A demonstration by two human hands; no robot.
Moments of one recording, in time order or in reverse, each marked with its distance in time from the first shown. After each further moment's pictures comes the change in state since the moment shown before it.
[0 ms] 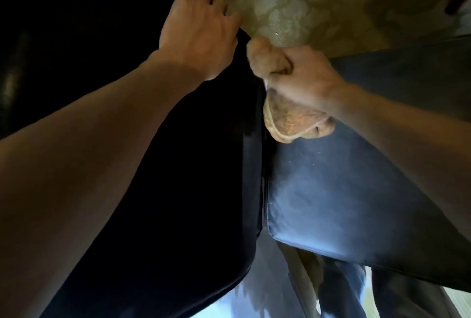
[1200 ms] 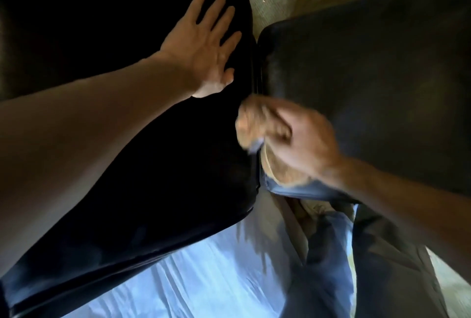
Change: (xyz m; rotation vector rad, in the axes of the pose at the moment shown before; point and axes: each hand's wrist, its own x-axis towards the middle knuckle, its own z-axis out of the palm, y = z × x) left_hand -0.094 0.057 -0.014 0.263 -0.329 0.261; right_hand -0.179 0.039 0.096 0.017 0.167 -0.150
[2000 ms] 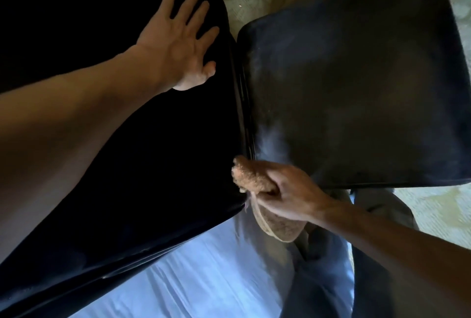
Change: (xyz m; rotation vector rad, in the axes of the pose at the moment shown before) left_hand 0.012 -0.001 0.014 -0.050 0.058 -0.002; right_hand -0.092 0.024 0.050 0.113 -0.302 0.102
